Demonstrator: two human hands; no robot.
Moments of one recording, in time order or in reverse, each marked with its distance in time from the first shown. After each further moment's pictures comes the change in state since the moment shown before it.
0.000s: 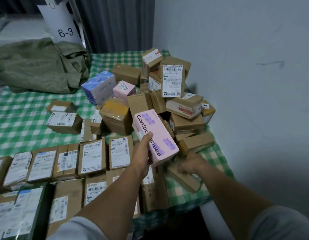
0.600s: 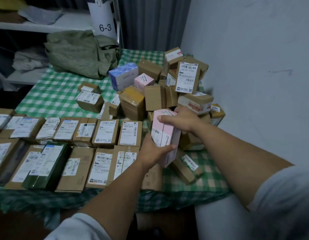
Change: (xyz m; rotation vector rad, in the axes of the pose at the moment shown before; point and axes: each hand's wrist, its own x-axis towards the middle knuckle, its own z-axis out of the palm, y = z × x) left_hand -0.065 -0.045 0.002 0.541 -0.004 0.348; right_hand -0.067 -0.074 -0.073 0.068 0.077 -0.597
